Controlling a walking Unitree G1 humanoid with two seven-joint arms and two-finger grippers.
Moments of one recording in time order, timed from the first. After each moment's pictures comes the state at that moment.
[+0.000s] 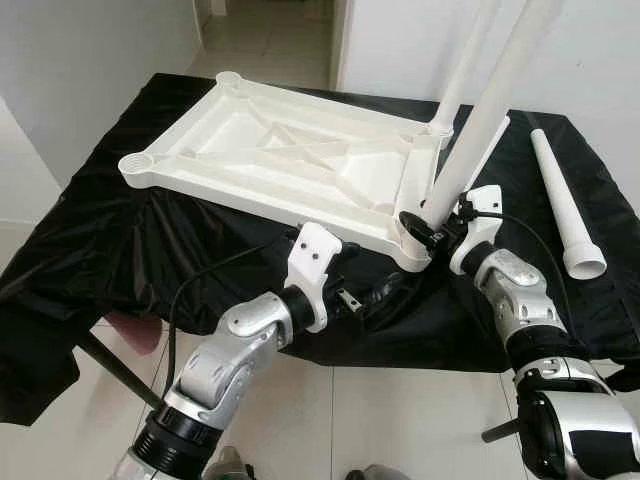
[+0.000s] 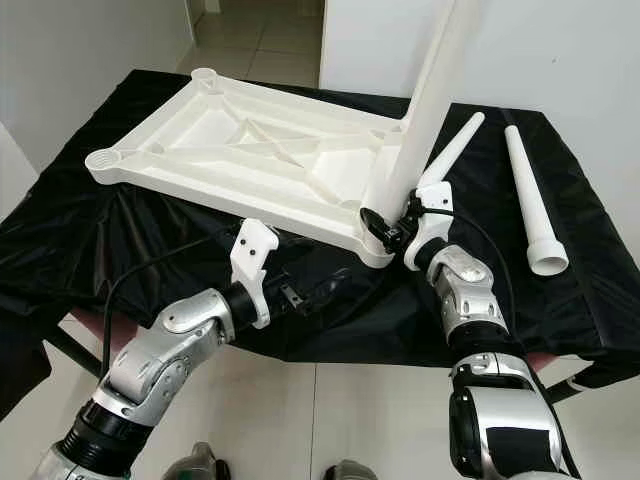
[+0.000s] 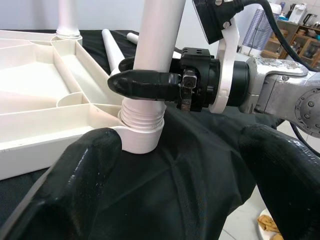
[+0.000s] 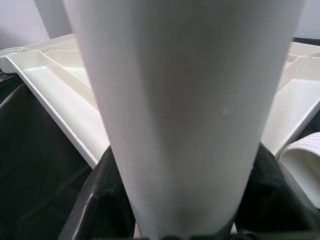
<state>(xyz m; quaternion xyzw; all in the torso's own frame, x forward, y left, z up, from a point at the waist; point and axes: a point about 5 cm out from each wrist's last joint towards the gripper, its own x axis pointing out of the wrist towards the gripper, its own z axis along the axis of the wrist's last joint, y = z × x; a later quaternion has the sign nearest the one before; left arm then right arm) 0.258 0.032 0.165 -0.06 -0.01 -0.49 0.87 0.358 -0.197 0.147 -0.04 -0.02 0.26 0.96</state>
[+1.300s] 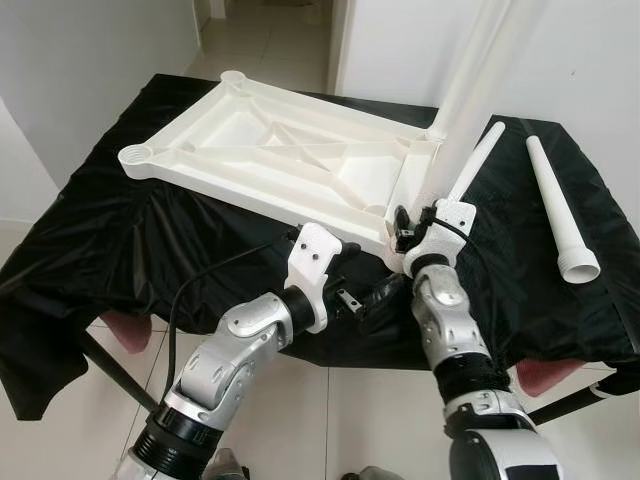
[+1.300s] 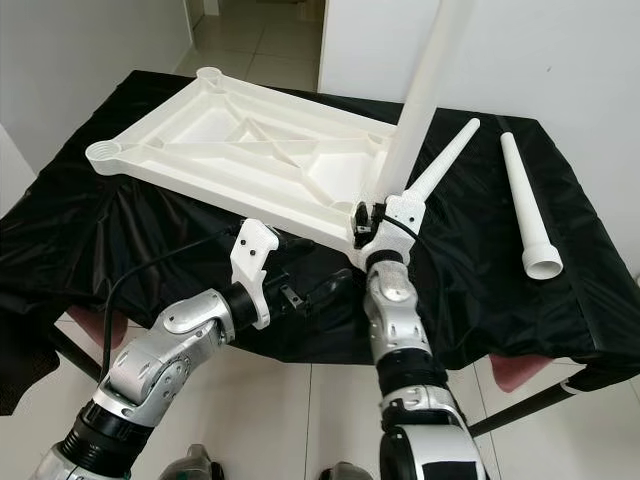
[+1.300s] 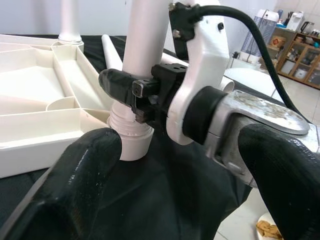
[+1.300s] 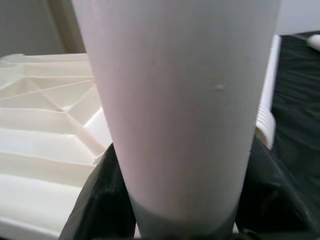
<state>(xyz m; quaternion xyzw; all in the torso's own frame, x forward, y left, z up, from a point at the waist) 0.257 0.032 0.165 -0.06 -0.01 -0.49 0.87 0.350 -0.143 0.135 0.05 -0.04 -0.09 0.99</state>
